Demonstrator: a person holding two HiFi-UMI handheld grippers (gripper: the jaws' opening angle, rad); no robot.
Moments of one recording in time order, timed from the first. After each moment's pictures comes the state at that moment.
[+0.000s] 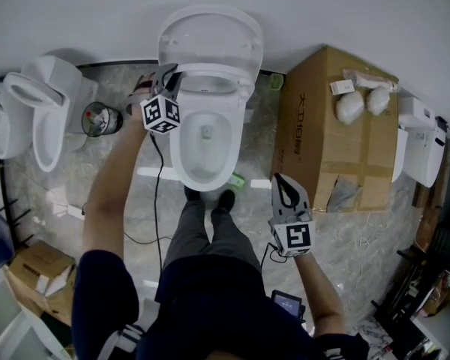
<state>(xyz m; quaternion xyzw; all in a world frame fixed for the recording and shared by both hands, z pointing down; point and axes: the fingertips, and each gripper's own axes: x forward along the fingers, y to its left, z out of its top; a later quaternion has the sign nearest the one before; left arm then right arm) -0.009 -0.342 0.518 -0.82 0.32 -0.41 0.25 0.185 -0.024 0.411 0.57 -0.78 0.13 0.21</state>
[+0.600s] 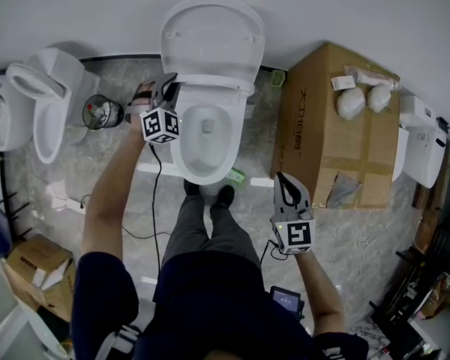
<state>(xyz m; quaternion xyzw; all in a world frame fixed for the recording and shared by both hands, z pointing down) -0.021 -0.283 0.521 -0.81 0.32 -0.41 0.27 0.194 0.004 0.418 0.57 -0.78 0.12 0.22</state>
